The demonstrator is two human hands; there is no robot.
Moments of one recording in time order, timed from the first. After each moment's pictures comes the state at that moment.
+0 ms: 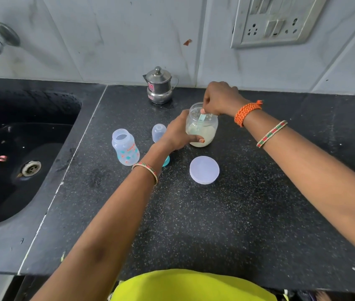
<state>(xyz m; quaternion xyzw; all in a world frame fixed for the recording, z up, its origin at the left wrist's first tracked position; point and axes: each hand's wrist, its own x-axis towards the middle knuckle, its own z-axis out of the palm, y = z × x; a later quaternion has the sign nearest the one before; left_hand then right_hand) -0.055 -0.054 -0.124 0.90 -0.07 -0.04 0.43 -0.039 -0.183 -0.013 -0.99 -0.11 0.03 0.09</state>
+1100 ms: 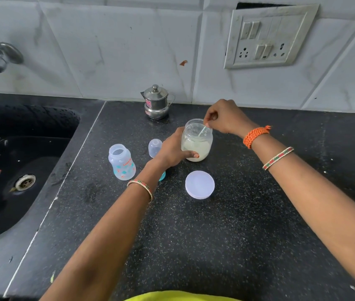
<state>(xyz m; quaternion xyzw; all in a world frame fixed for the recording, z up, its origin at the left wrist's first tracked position) -0.056 -0.051 -0.134 0.90 -0.07 -0.04 0.43 -0.044 -0.218 -0.016 -0.96 -0.15 0.00 0.23</state>
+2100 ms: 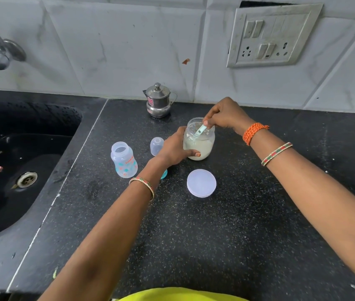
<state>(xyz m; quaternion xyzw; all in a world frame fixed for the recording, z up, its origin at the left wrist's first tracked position) -0.059 -0.052 -0.129 0.91 -0.06 -0.05 0.42 -0.038 -0.212 -0.018 -0.93 -0.06 0.07 0.35</state>
